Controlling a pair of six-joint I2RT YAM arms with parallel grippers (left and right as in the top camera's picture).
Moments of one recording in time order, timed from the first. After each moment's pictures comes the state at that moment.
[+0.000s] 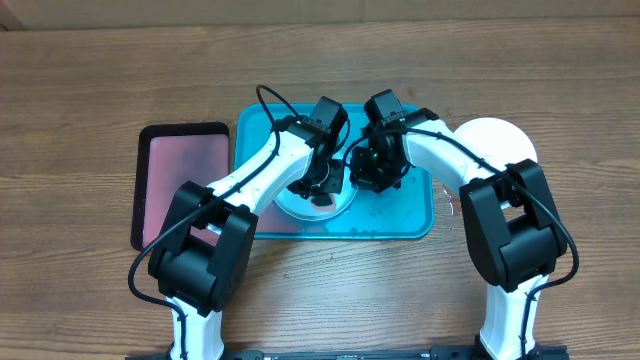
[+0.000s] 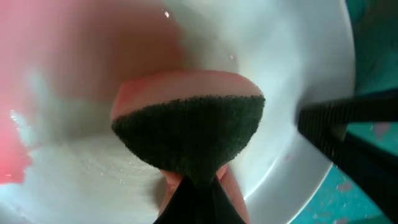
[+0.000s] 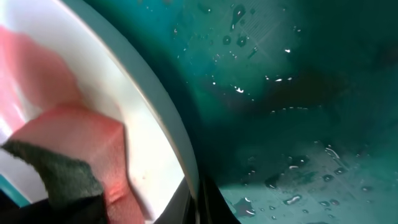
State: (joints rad) left arm -0.52 2.03 1.44 -0.86 0.11 -0.39; right arm 0.41 2.09 1.41 -0.75 -0.40 0.53
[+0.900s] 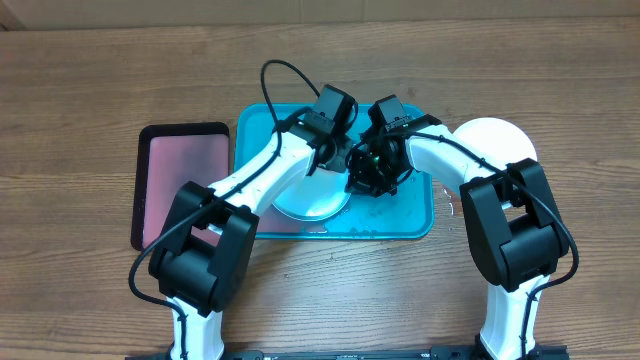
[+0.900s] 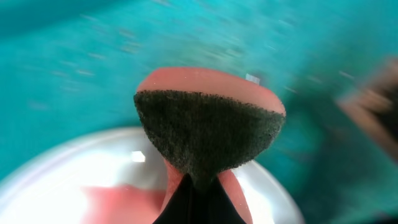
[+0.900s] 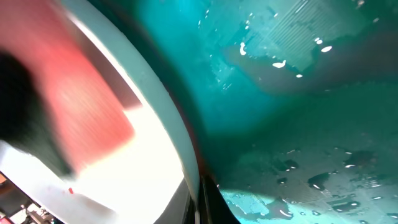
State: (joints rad) left arm -0.52 2.03 1.44 -0.55 -0.06 -0.20; right arm 0.39 2.09 1.36 -0.70 -0.53 0.57
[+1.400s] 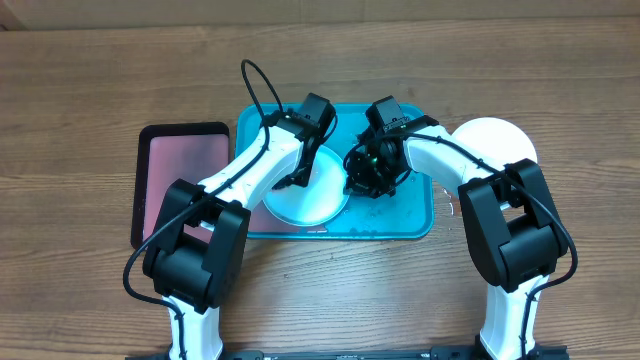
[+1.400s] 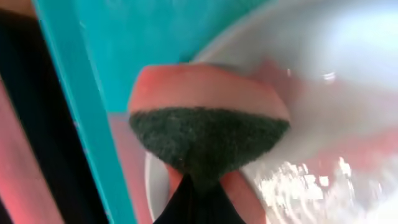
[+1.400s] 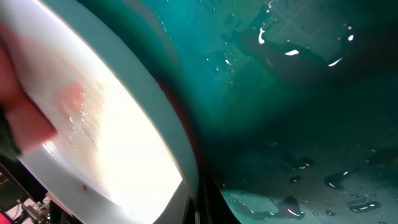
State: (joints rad) left arm -0.47 2.03 1.44 -0.93 -0.37 -0.26; right arm 0.40 2.09 1.35 -0.70 -0.54 0.56
